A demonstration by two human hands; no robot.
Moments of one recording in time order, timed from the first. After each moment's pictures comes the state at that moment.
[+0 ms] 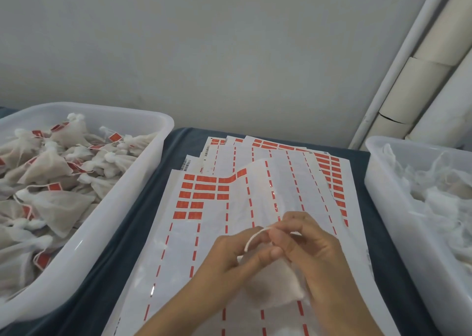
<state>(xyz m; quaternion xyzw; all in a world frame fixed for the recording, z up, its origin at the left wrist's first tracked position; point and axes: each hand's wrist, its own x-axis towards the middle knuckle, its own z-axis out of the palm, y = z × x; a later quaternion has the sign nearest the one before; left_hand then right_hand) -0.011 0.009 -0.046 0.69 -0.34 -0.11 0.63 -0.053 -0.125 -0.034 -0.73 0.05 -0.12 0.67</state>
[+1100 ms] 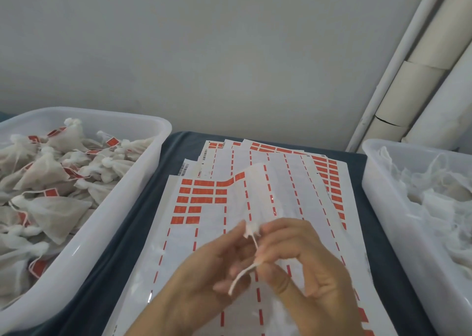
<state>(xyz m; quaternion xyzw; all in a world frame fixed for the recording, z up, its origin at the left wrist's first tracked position) 0.001 0.020 -0.043 0.28 0.02 -0.47 0.84 -0.070 -0.107 -0.028 -0.79 -0.13 -0.27 0.54</state>
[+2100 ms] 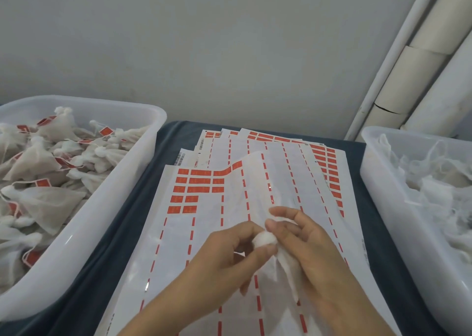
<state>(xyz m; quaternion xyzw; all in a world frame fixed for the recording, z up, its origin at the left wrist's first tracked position) -0.014 0.015 -0.043 0.74 -0.26 -0.20 0.58 -0.048 -0.129 -0.044 -0.68 0.16 -0.01 0.72</state>
